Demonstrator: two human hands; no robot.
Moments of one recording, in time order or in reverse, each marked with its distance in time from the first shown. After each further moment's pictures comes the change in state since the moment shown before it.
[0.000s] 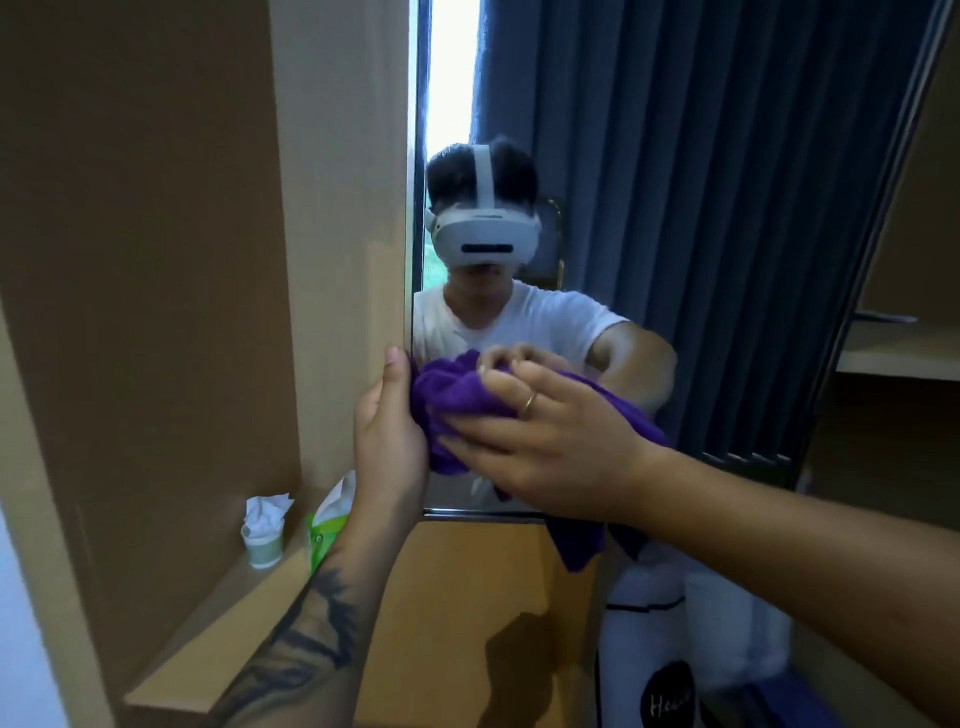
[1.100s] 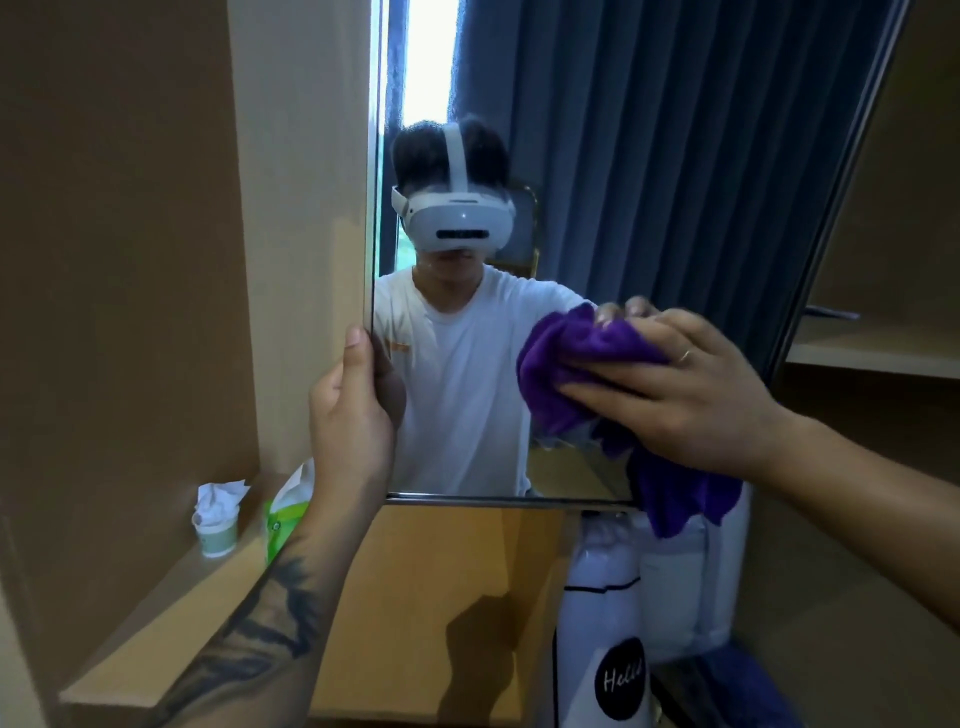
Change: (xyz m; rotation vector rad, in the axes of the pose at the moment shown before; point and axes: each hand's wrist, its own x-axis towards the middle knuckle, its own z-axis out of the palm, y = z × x) left_hand -0.004 0.001 0.002 0.073 0.058 -0.013; right_hand -0.110 0.055 -0.027 0.005 -0.129 0.161
